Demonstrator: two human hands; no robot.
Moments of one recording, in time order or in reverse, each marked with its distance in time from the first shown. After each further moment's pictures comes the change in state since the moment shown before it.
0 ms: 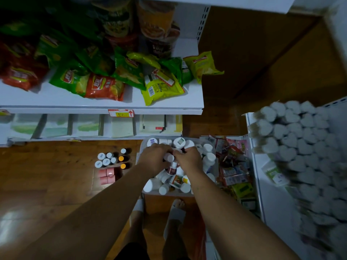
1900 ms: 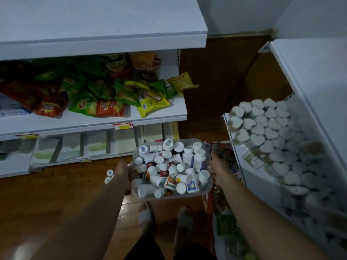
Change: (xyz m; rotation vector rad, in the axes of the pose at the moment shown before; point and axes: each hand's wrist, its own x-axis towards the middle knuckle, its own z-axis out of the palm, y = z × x) left_hand -0.110 0.034 -0.064 -1.272 0.304 -1.109; right_hand -0.062 0.076 -0.135 0.654 -0.050 0.436
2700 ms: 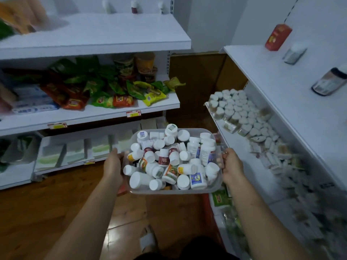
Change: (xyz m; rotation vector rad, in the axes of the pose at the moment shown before) left_hand -0.186 -0.091 -0.203 -0.164 -0.206 0.263; right_hand -0.314 0.151 -0.039 0.663 0.038 -0.274
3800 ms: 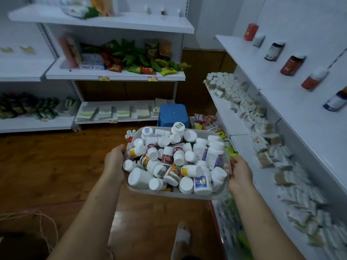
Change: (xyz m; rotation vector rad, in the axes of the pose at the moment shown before) left_hand -0.391 -0.310 -0.274 -0.060 0.057 0.154; right_hand -0.357 0.178 -0.378 0.113 -0.104 -0.008
